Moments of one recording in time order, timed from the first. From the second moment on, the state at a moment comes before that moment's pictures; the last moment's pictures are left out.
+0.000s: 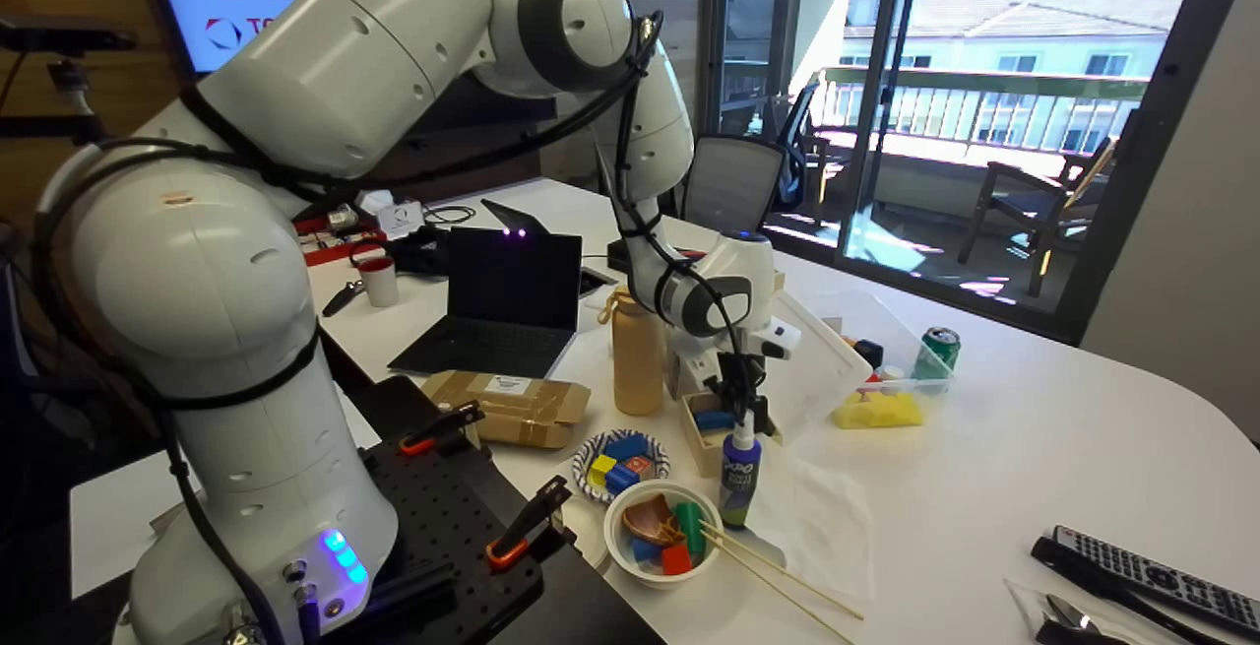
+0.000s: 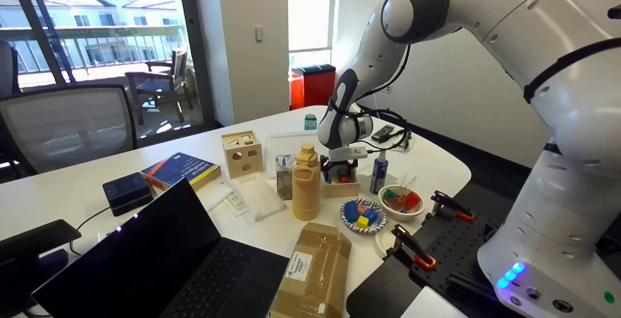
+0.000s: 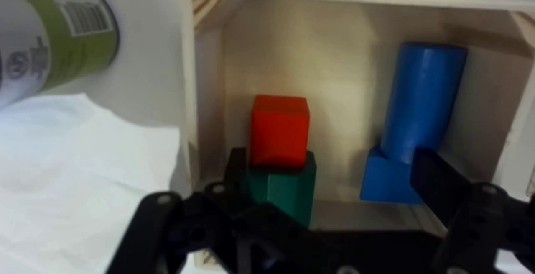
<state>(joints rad) -0.02 0.94 -0.15 -1.89 0.14 2.84 0.31</state>
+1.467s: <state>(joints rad) 0.06 1.00 -0.22 -1.73 0.13 2.56 0.42</state>
